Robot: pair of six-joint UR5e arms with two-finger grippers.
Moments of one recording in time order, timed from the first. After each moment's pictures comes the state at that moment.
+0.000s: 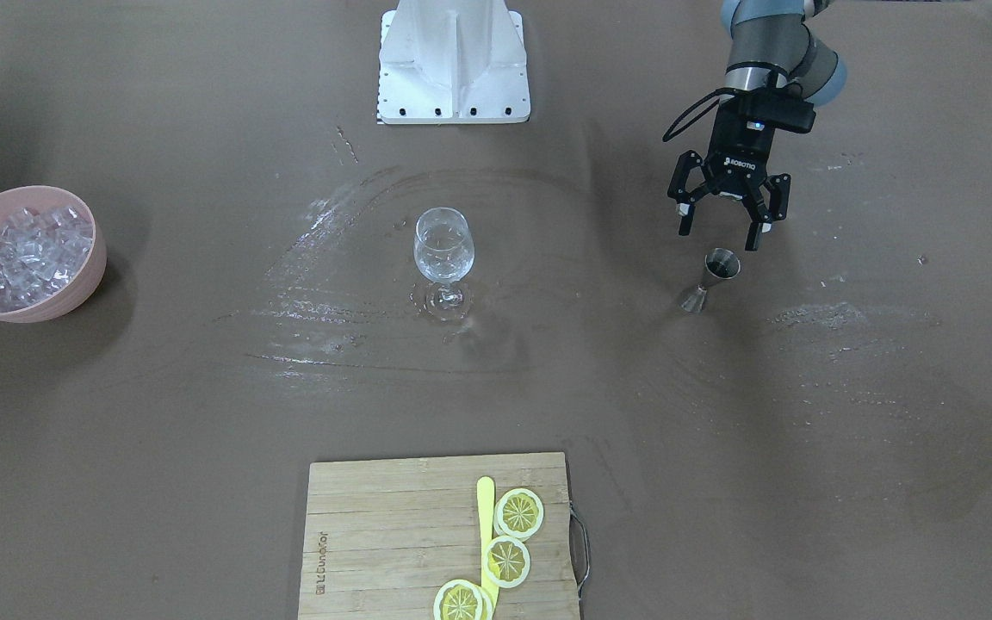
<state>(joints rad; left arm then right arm) -0.30 -1.52 -1.83 -2.75 -0.78 -1.02 1.50 -1.63 1.88 -1.68 2.28 -0.01</state>
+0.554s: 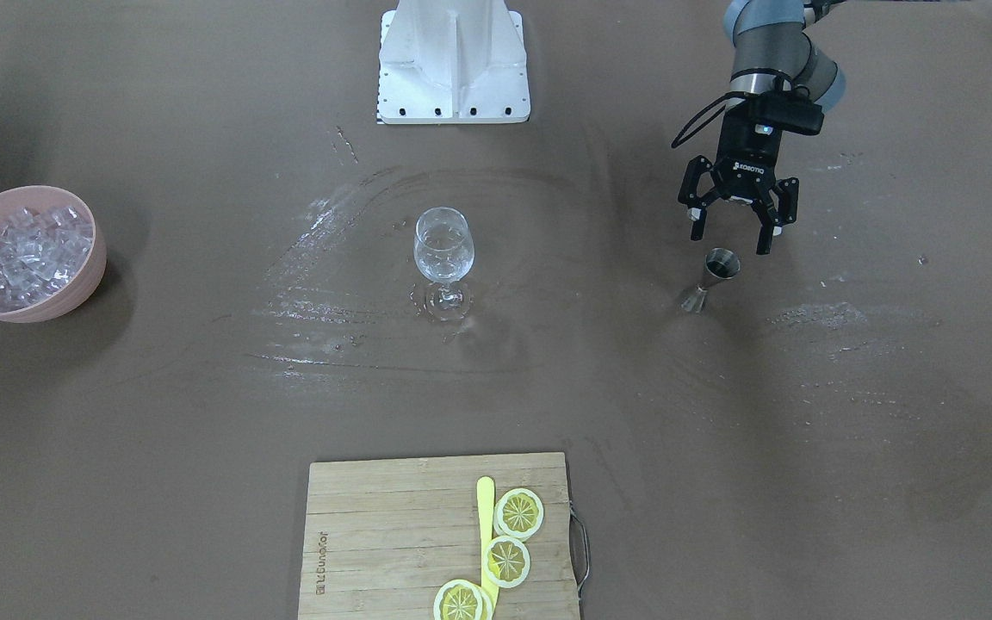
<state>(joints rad) -0.30 -1.52 -1.76 -2.83 -0.74 -1.01 1.50 -1.63 1.88 -1.68 2.28 -0.01</state>
